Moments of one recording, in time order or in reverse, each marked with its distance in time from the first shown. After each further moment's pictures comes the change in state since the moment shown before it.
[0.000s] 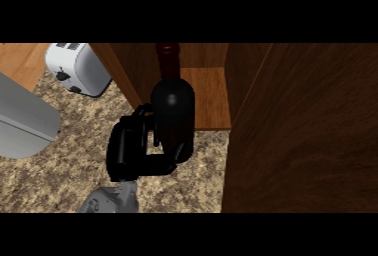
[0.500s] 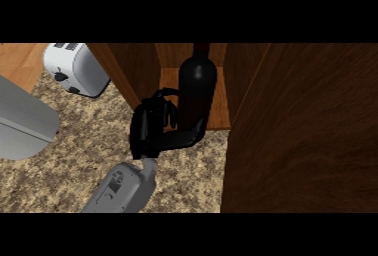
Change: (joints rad) left arm -0.203 0.000 -0.045 0.204 0.039 0.174 0.002; right arm 0.051 0.008 -0.010 -0.004 -0.010 0.033 -0.031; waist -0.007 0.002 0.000
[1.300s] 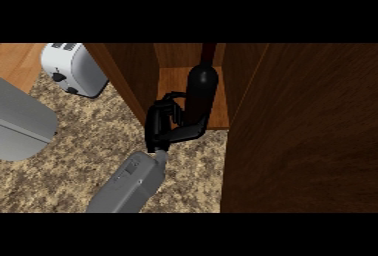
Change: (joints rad) left arm -0.125 0.000 -0.047 0.377 0.216 0.005 -0.251; right arm -0.049 0.017 -0.036 0.002 -0.017 0.016 0.050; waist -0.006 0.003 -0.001
